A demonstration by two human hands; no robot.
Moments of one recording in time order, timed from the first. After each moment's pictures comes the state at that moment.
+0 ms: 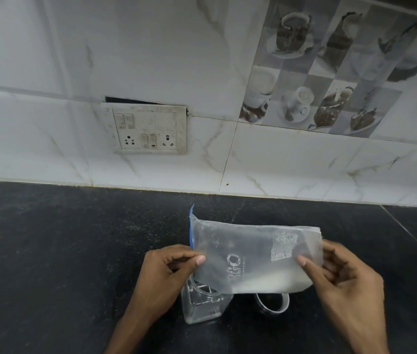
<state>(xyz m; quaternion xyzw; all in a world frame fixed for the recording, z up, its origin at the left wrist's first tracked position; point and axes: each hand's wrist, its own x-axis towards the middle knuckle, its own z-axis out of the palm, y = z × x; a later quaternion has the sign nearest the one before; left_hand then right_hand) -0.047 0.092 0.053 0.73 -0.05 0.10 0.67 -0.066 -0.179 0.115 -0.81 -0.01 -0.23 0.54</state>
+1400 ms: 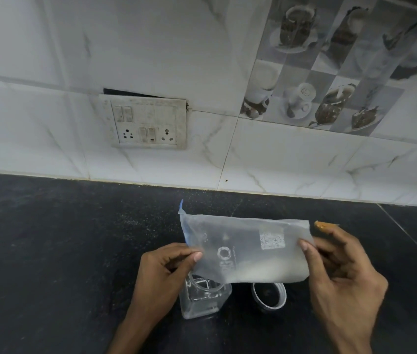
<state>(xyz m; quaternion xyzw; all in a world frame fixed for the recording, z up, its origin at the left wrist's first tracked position) -0.053 0.087 0.046 0.72 -0.03 0.15 0.68 -0.066 -0.154 0.118 -0.77 -0.07 -0.37 0.50</state>
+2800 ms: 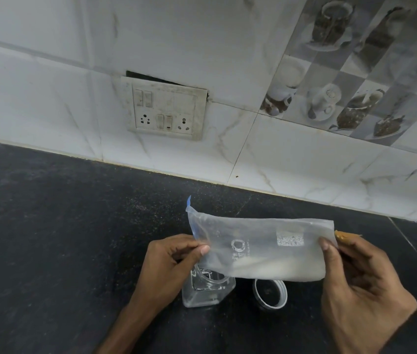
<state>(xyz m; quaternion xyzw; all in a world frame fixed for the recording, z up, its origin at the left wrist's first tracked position) -0.056 0.088 0.040 0.70 -0.04 0.14 0.70 -0.069 -0.144 0.125 -0.76 -0.08 -0.47 0.44</state>
